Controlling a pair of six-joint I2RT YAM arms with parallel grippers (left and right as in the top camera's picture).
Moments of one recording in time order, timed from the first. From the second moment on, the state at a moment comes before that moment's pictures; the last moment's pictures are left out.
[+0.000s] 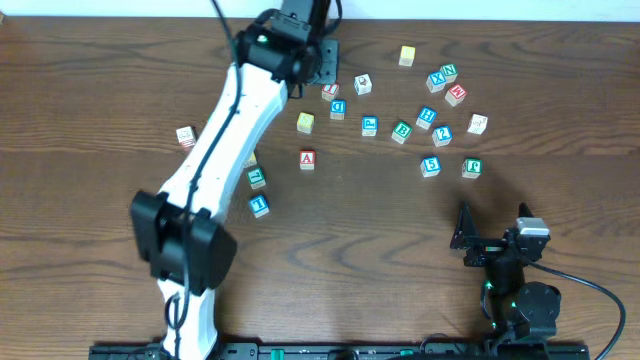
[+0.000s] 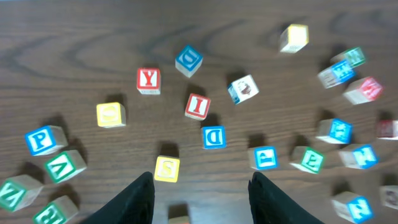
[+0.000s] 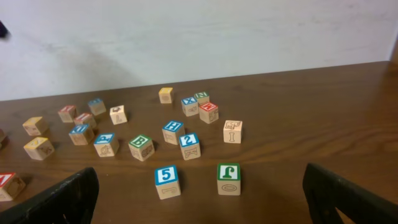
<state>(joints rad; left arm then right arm) -0.42 2.08 2.08 -0.95 -0.04 -0.28 0.03 0.01 0.01 -0.07 0.02 0.13</state>
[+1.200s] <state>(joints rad) -0.42 2.47 2.08 -0.65 -0.09 -0.18 0.03 0.01 0.01 -0.07 0.02 0.13</state>
